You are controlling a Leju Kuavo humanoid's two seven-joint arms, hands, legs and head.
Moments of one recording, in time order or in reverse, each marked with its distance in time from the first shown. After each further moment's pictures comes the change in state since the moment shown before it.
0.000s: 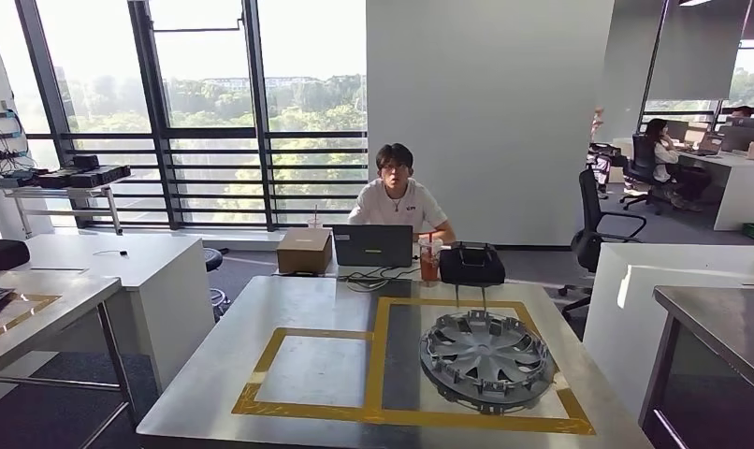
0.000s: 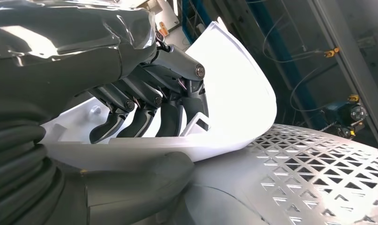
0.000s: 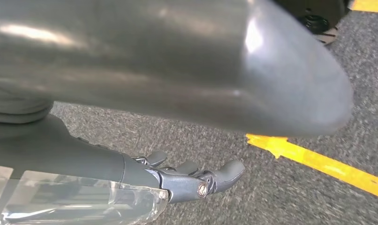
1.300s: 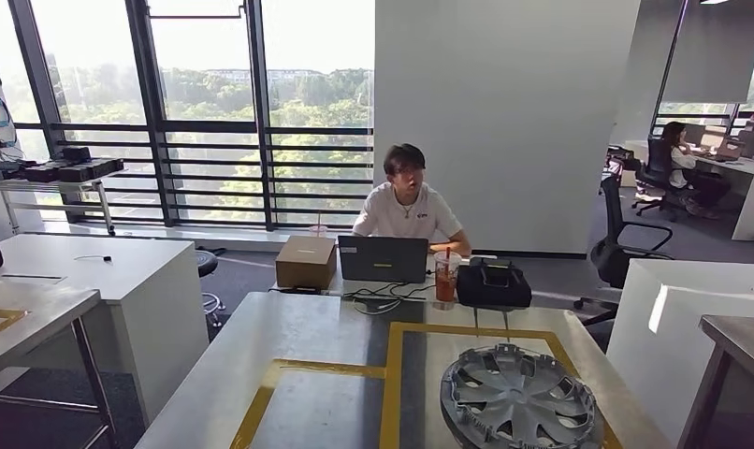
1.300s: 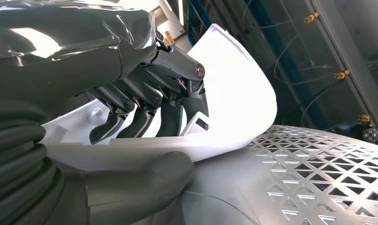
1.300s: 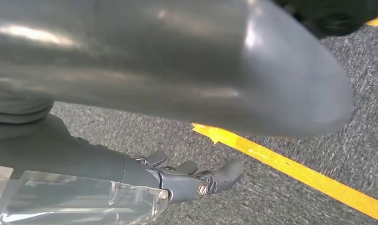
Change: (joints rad) left arm -0.012 -0.008 -0.020 -0.006 -0.023 0.038 0.029; right arm -0.017 -0.038 0.027 0.095 0.000 -0.065 -0.011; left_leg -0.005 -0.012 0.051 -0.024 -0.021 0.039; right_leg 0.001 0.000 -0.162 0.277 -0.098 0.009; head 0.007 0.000
